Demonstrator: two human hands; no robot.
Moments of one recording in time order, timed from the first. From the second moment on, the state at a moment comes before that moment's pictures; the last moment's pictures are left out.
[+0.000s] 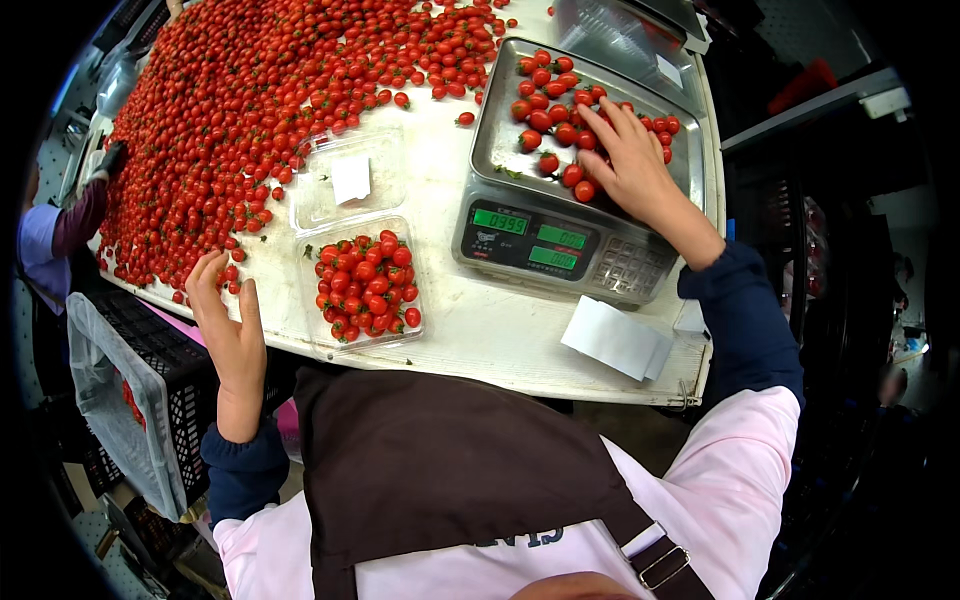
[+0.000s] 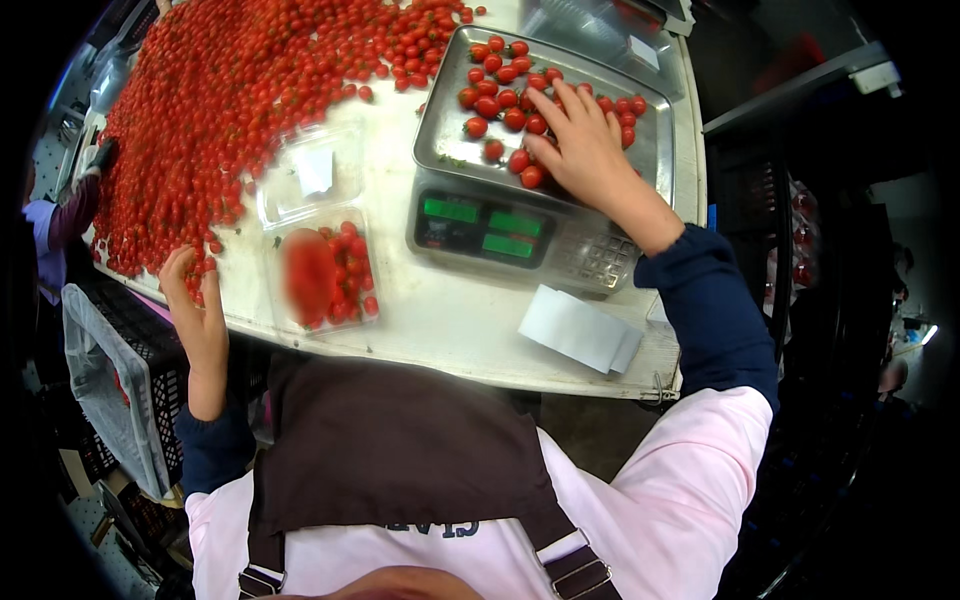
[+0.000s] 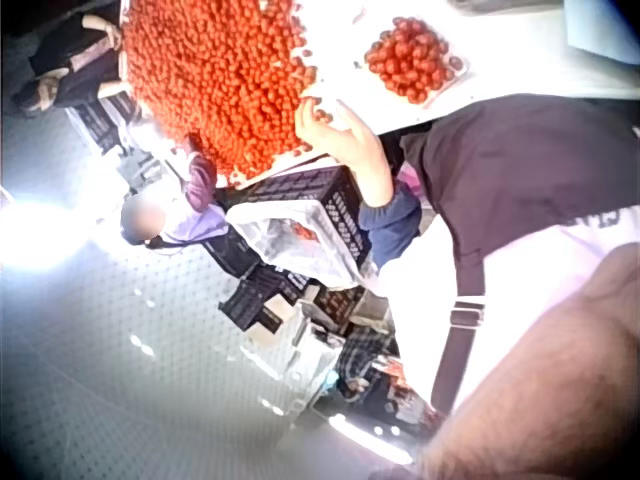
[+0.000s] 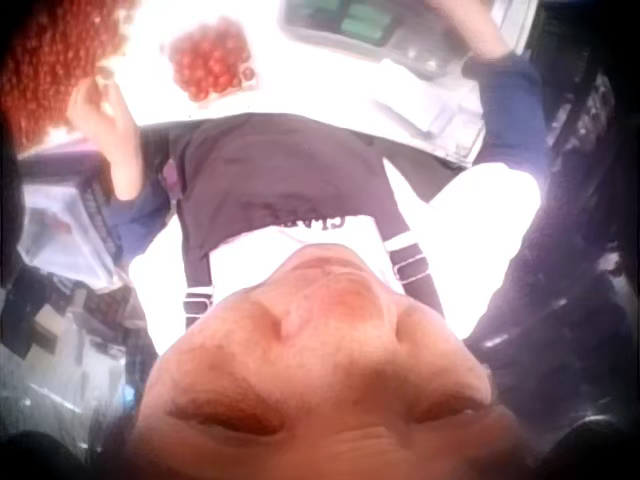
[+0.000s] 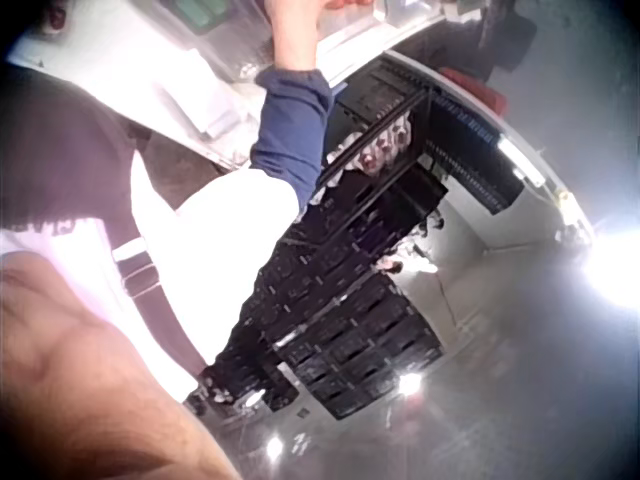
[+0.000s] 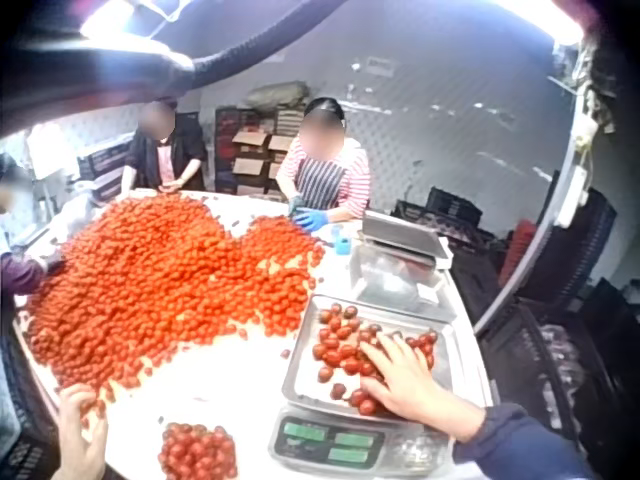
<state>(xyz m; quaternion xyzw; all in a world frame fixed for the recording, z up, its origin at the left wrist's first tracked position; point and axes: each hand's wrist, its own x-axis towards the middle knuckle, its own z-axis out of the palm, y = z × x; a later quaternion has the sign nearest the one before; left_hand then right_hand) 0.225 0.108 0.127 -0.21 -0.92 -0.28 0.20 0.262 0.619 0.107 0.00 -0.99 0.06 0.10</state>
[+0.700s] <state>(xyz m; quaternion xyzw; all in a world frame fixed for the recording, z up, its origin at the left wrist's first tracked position) 0.235 0.164 0.114 -0.29 -0.90 -0.32 0.10 0.262 0.620 0.134 0.11 -0.99 0.08 0.07</state>
